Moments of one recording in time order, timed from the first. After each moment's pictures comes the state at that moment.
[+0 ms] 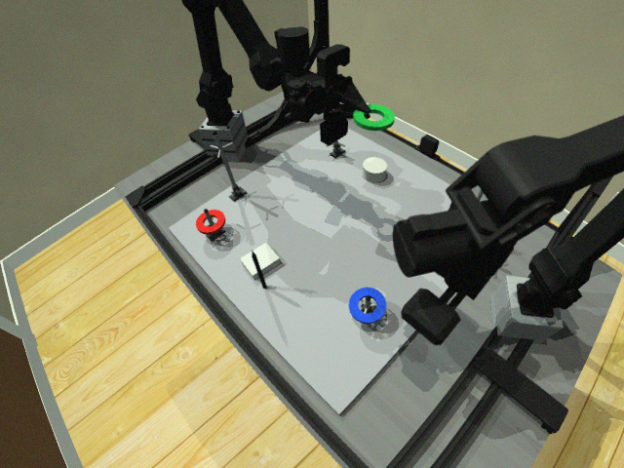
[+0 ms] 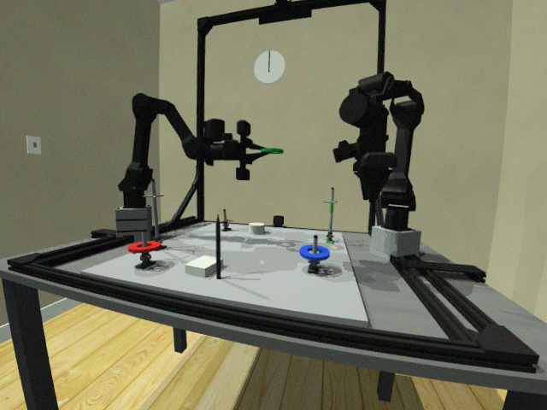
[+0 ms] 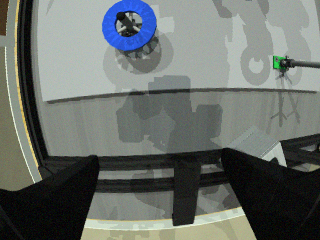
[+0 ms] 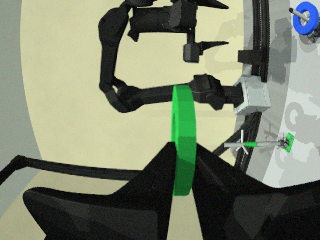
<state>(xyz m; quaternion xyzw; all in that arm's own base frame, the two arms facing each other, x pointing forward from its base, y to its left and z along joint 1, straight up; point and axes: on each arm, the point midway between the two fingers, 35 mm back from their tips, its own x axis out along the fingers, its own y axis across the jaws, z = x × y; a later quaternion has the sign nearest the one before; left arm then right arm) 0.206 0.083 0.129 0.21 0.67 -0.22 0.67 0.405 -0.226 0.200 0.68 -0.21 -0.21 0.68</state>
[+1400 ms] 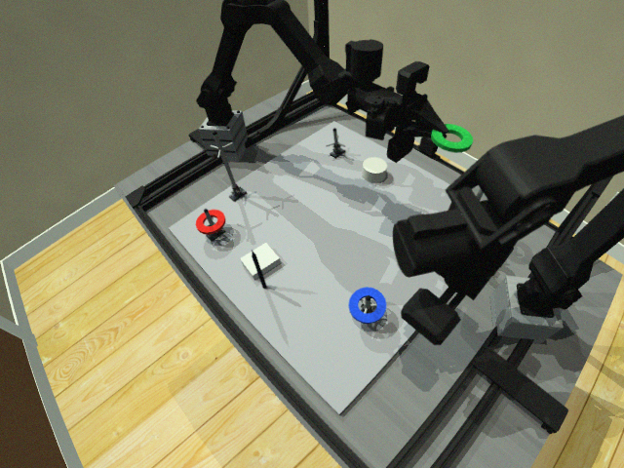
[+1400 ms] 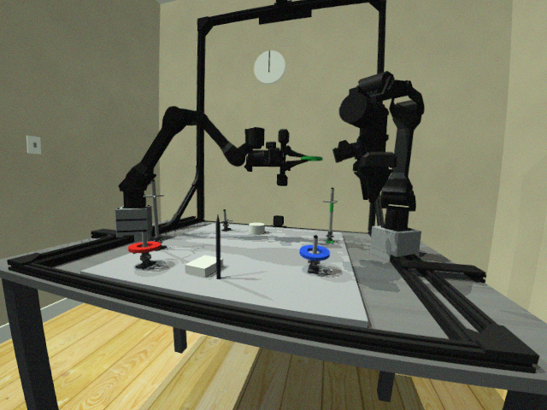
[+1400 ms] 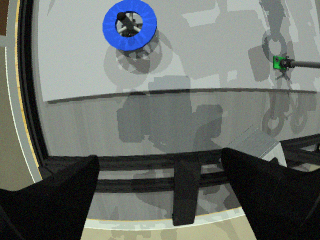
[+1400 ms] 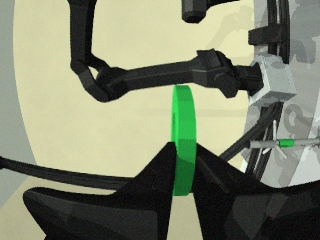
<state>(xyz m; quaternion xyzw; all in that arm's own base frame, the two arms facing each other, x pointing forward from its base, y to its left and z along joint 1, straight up) 0.206 0.083 0.129 0.22 0.67 -0.22 0.67 0.541 -0.238 0.184 0.67 -0.21 -0.21 0.68</state>
